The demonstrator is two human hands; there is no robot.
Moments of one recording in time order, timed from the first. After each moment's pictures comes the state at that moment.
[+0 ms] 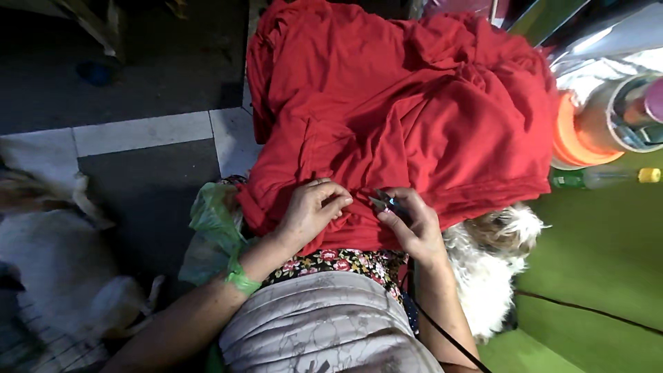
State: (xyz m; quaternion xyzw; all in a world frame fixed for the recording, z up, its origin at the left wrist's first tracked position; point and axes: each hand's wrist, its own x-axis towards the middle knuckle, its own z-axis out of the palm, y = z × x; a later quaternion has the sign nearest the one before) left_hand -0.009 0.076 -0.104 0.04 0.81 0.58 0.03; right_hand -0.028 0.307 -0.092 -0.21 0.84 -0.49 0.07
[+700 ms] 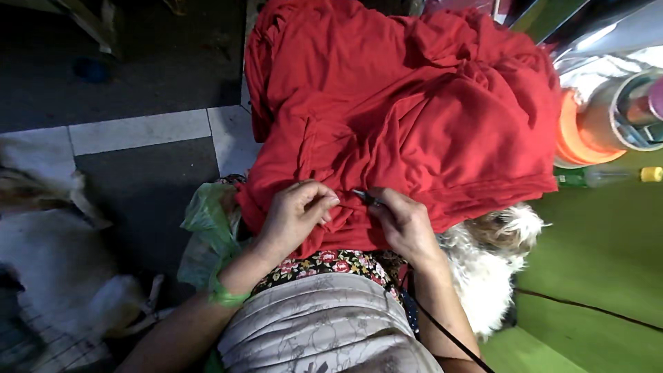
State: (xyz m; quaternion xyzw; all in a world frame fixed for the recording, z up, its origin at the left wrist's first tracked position) left_hand 0.002 0.059 -0.091 0.01 0.80 0.59 0.02; right_hand -0.032 0.285 -0.081 -0.26 0.89 -0.37 0.04
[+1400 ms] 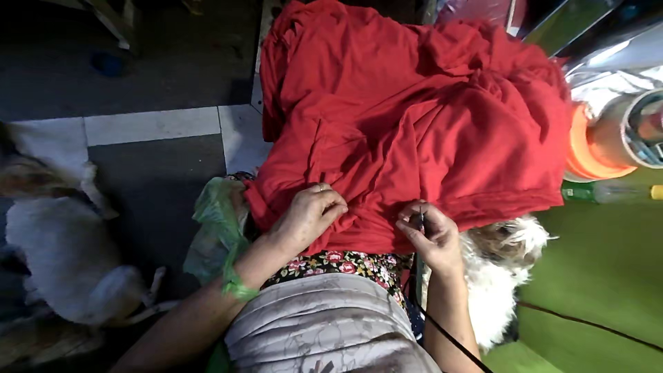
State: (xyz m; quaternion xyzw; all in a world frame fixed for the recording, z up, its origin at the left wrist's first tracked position) left_hand -0.002 0.061 -0.105 0.10 0.88 0.46 -0.01; right_hand -0.022 0.324 -0.099 -0.20 0.80 -0.57 0.05
